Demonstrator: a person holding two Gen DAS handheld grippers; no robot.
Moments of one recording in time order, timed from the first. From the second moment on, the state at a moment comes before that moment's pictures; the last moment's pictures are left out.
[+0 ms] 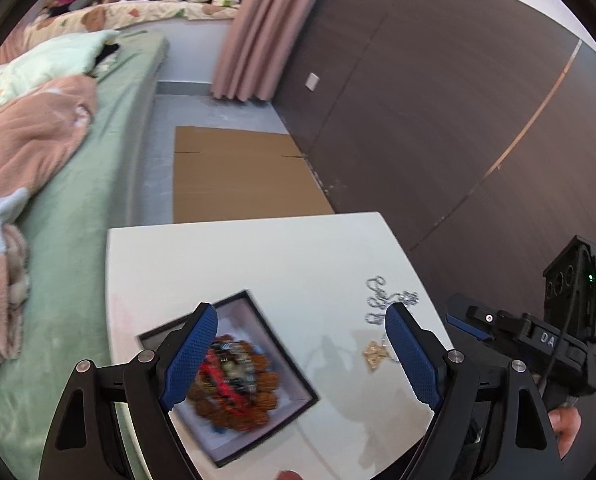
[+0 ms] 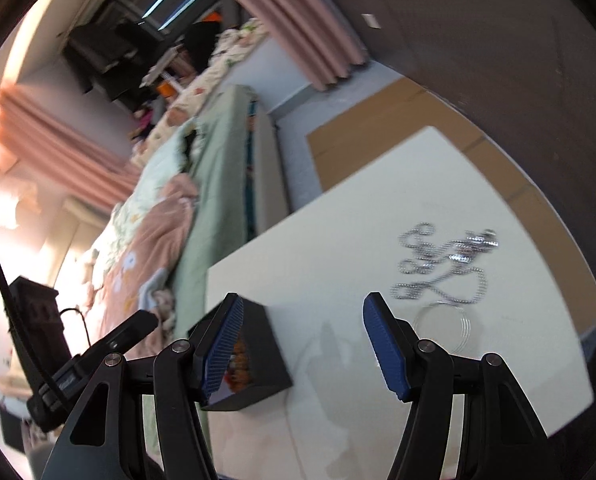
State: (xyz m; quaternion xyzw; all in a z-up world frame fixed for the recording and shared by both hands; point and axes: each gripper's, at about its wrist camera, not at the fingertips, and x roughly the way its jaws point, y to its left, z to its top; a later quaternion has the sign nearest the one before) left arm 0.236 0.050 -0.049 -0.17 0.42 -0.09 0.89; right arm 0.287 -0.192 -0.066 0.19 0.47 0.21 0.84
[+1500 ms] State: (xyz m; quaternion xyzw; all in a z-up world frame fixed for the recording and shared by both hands) left arm 0.265 -0.121 -0.157 0.06 0.52 -0.17 0.84; right arm 0.305 -0.273 -0.112 0.15 0.56 0.10 0.81
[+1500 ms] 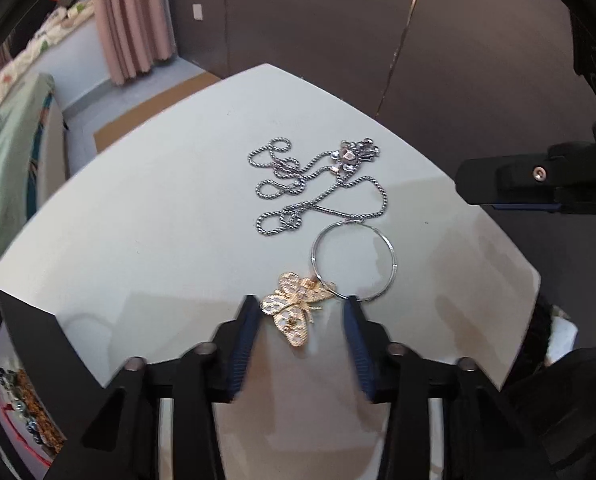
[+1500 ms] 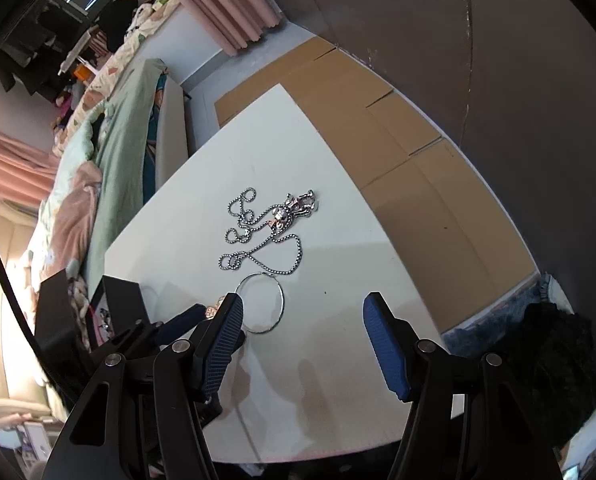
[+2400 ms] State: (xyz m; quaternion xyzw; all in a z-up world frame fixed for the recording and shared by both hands) left arm 0.256 -0.014 -0.093 -0.04 0.46 -0.13 0.88; right arm 0.315 -0.198 -0.143 0.04 0.60 0.09 0.79
